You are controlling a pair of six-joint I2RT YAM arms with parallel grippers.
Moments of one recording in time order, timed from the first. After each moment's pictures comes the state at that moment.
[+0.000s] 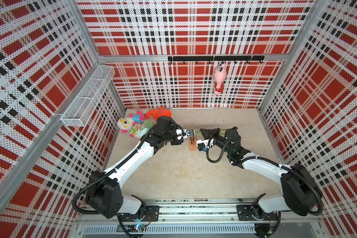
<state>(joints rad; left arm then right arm) -0.48 1.41 1.14 -0.34 0.33 1.02 0.58 1.42 0.76 0.56 -0.23 -1.40</state>
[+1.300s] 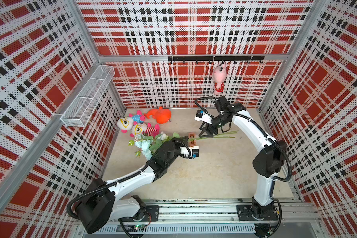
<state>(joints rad) -0.72 1.24 0.62 0.44 -0.16 1.28 0.43 1.98 2.01 -1.22 -0.72 -0.79</state>
